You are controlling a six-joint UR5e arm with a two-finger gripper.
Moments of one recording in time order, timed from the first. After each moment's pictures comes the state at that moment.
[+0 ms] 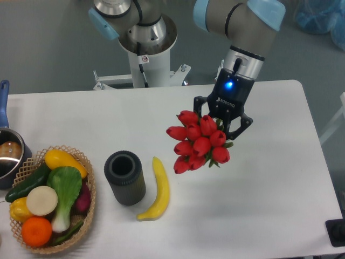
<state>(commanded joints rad) 2.75 -1.72 -1.76 -0.92 0.94 1.19</state>
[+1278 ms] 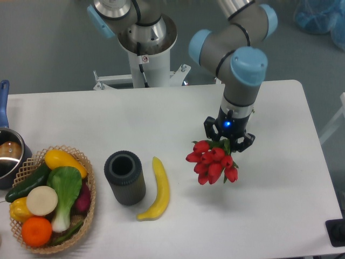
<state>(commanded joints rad) 2.67 -1.94 -1.78 -0.93 1.39 1.18</state>
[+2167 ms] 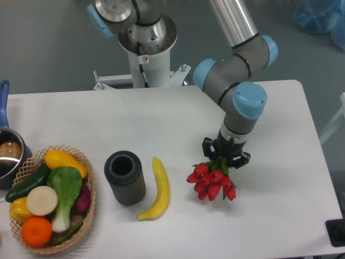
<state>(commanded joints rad) 2.65 -2.05 -1.74 -0.87 1.39 1.05</state>
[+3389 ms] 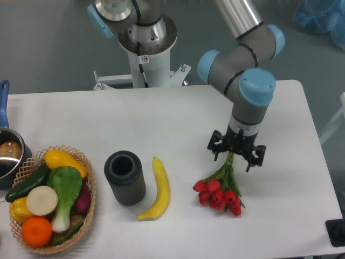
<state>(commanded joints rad) 2.71 -1.93 -1.70 -0.88 1.39 1.11</state>
